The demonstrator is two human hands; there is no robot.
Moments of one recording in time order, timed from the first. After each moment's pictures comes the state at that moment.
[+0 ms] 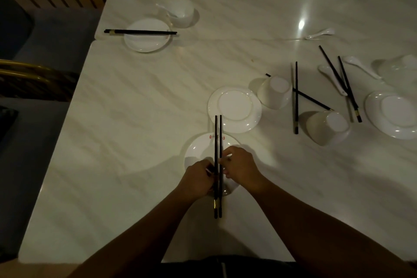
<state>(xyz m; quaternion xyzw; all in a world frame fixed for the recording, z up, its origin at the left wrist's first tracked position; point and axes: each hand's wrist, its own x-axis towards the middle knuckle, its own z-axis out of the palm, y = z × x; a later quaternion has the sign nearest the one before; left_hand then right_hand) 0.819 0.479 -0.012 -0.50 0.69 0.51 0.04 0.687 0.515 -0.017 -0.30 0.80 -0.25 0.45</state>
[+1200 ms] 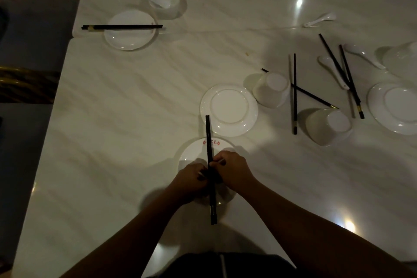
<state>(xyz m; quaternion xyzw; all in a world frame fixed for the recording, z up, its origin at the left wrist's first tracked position) 0.812 0.447 -0.006 -0.48 0.67 0.56 0.12 0.676 0.500 -0.033 -0.39 0.78 -0.19 0.45</state>
